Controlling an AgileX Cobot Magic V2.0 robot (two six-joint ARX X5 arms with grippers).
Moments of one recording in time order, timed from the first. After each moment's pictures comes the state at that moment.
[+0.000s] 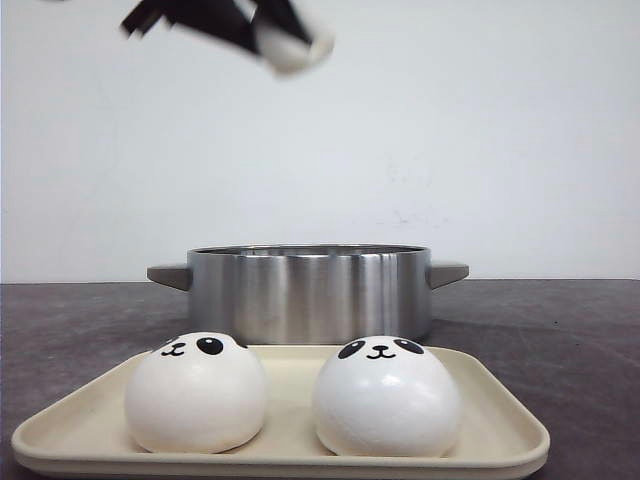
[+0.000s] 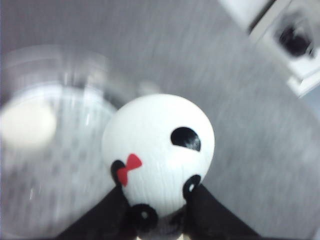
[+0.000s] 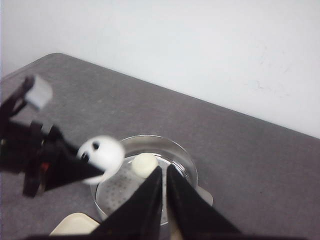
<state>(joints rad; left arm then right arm) -0.70 1.36 1.29 -0.44 0.13 -0.32 0.94 1.02 1.59 -0.90 0.42 0.17</state>
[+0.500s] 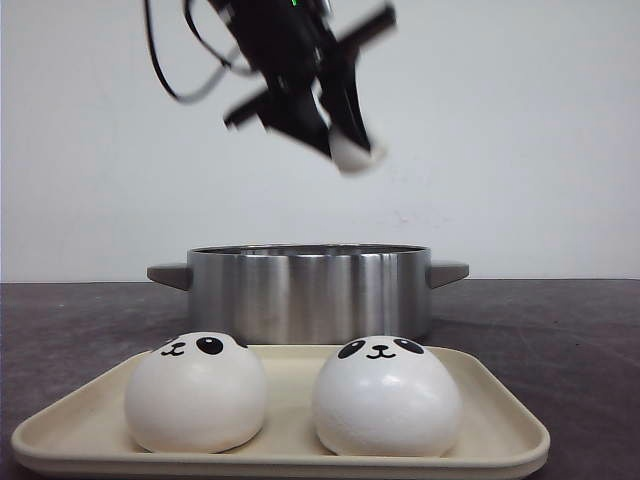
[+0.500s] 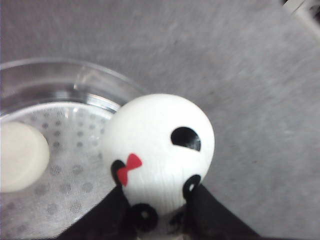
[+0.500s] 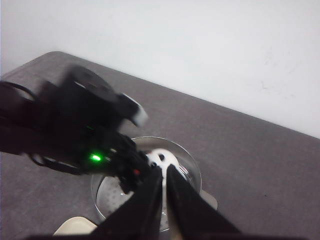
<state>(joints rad) -0.67 1.82 1.56 -0.46 0.13 -0.29 0.94 1.07 1.59 -0.86 0.42 0.17</state>
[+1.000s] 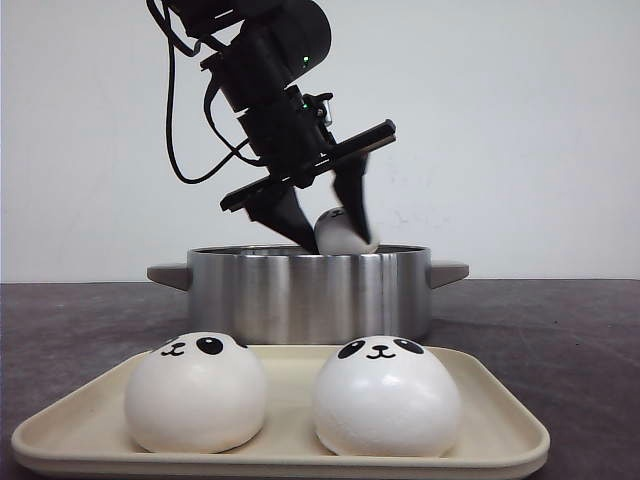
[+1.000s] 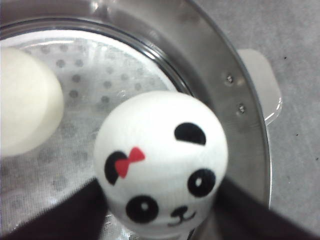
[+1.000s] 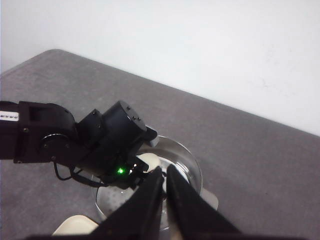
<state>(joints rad) -0.64 1.96 1.58 -0.50 0.12 -0.39 0.94 1.07 1.59 -0.87 0.42 0.17</state>
